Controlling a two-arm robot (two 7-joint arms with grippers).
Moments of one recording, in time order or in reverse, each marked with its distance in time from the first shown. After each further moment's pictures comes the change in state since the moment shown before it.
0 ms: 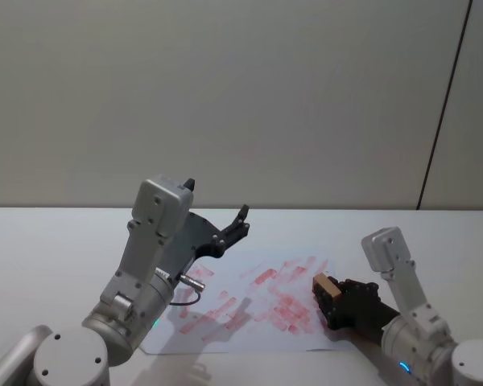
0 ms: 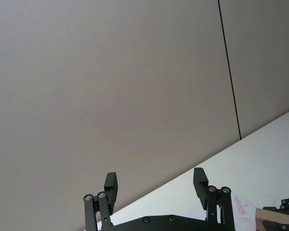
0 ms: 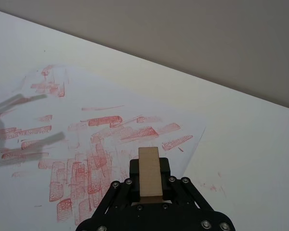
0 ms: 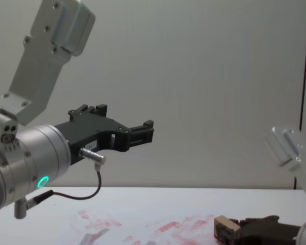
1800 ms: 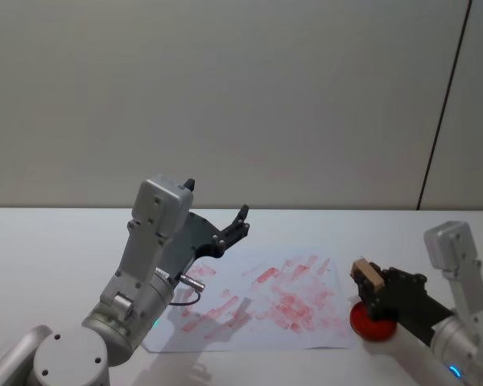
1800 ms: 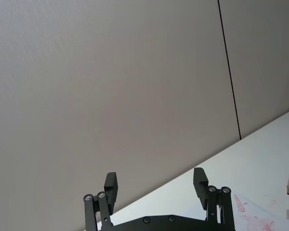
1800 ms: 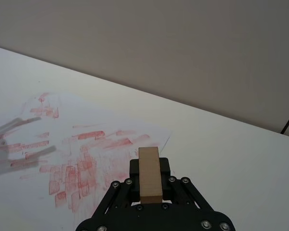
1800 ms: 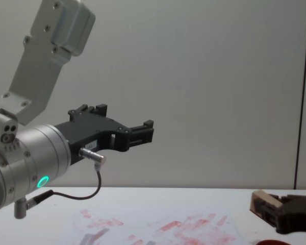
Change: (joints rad) left arm 0.000 0.000 0.000 0.000 0.000 0.000 0.000; right arm -0.137 0.112 0.066 -0.230 0.101 -0.015 -0.038
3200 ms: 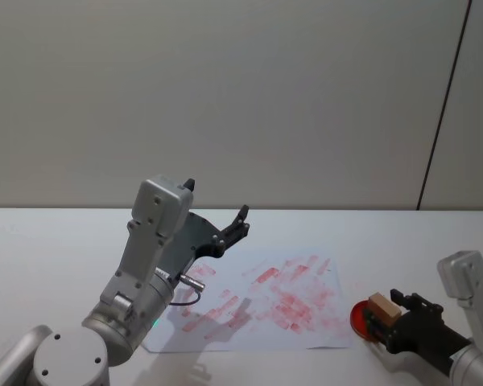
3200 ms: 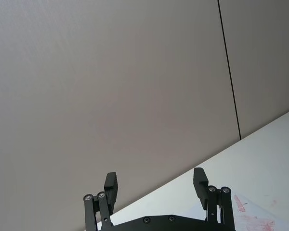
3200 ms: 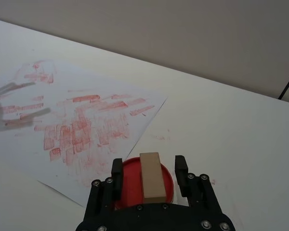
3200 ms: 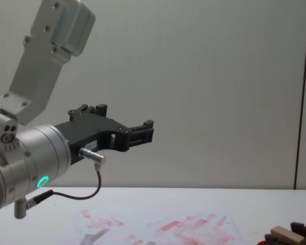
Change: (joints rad) left arm 0.000 0.000 0.000 0.000 0.000 0.000 0.000; right arm -0.071 0.052 0.016 -0.018 0.009 0.022 0.015
